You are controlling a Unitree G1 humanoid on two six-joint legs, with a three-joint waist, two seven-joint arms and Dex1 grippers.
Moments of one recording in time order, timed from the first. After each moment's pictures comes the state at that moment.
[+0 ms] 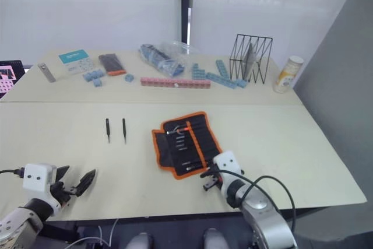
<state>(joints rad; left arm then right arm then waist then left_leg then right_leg) 0.30 0.38 0.48 -0.46 -0.32 0.50 -0.48 0.08 -0.32 0.19 -0.47 0.14 0.64 0.35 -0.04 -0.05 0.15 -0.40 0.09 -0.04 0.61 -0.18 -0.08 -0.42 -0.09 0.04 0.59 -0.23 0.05</state>
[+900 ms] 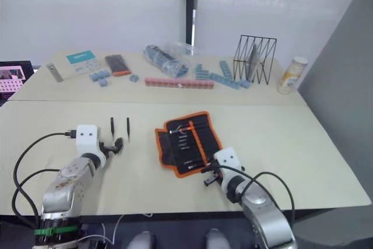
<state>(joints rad) -0.25 0.30 0.23 -0.09 -0.14 0.68 -0.08 0.04 -0.32 0.18 -0.44 0.14 0.63 0.33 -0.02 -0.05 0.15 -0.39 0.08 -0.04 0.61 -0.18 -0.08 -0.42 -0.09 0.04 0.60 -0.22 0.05</state>
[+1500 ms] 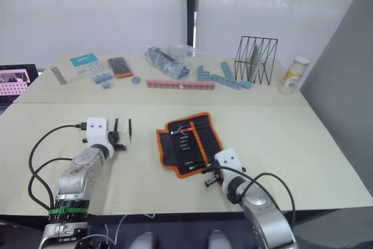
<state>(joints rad) -0.34 0.29 0.20 0.09 -0.12 0.58 -0.07 0.05 -0.32 0.18 -0.44 0.13 0.63 0.33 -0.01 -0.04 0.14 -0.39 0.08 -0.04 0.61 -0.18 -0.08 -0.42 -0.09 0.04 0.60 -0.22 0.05</state>
